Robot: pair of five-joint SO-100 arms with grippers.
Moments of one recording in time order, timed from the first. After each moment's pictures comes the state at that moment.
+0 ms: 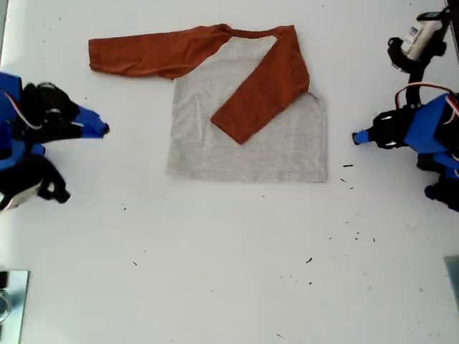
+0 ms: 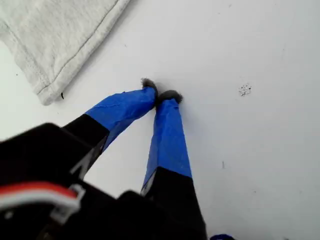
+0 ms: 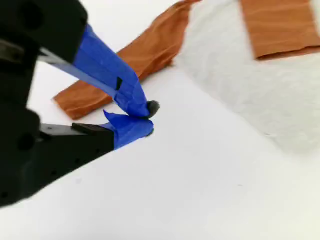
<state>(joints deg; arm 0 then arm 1) -26.7 161.4 144.4 75.9 -10.5 31.9 184.5 171.0 69.7 -38.7</state>
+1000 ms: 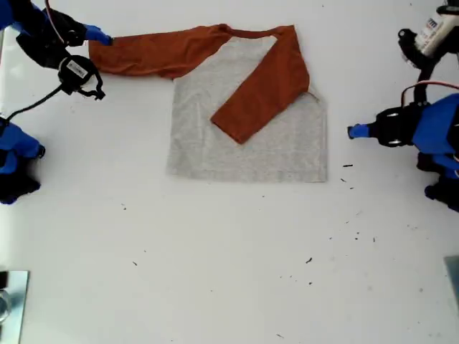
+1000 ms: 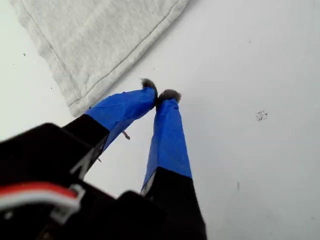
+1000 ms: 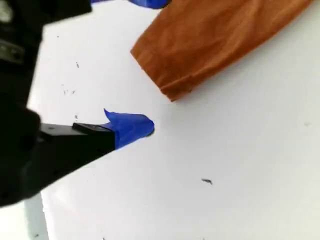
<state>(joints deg) -74.7 106.6 125.3 61.1 25.7 30.1 199.8 173.8 75.1 -38.2</state>
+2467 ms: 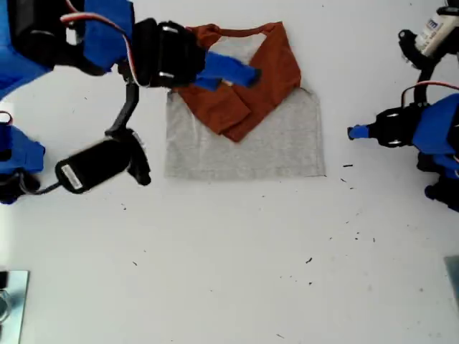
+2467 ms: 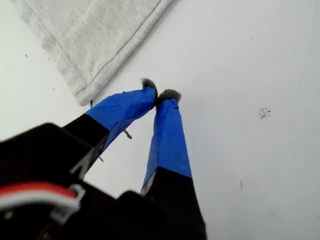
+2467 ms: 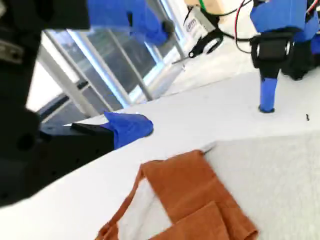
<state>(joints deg) -19.2 93.6 62.9 69.6 27.2 29.9 199.8 173.8 75.3 -36.7</state>
